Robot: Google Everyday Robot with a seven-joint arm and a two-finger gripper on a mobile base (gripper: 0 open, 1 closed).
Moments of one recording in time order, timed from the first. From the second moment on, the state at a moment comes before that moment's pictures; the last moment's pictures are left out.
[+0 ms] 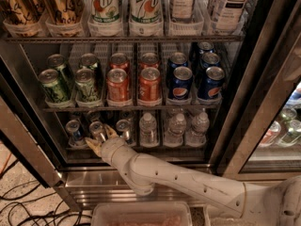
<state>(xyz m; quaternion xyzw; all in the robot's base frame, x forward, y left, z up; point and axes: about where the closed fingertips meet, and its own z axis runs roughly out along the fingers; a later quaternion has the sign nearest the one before) 0.619 0.185 0.616 -0.30 0.69 0.22 0.61</state>
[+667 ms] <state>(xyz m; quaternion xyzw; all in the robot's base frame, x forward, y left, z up) 0.619 0.185 0.616 -0.30 0.69 0.22 0.61</state>
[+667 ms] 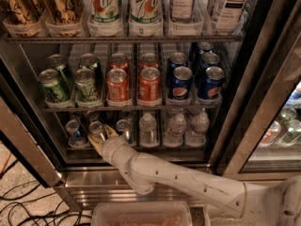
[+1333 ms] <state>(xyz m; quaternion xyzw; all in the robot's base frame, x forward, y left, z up) 0.606 0.175 0.639 -0.29 0.67 0.23 0.64</state>
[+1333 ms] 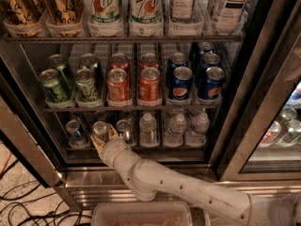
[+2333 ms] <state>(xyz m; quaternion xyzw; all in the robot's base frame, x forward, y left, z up) 0.568 0.141 0.718 -0.36 0.60 0.23 0.68</state>
